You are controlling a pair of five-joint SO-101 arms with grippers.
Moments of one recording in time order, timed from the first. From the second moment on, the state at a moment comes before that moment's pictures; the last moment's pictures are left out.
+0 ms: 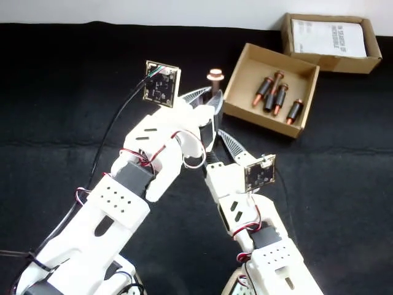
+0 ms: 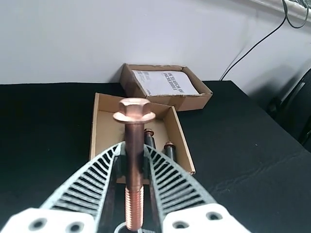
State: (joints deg) left arm 27.3 -37.6 43.3 11.8 21.6; right arm -25.4 -66.4 95.5 -19.5 -3.0
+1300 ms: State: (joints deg) left arm 34.6 -49.2 51.6 32.0 21.2; right arm -25.6 -66.5 95.5 -19.4 -3.0
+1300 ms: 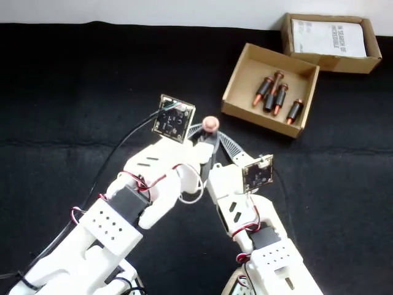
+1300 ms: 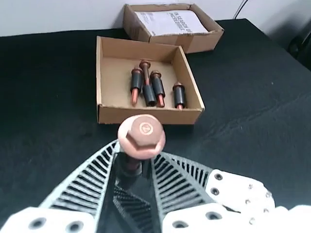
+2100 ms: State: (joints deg) left arm 25.8 -50.2 40.5 49.8 21.8; right arm -25.5 -66.5 95.5 -19.4 -3.0
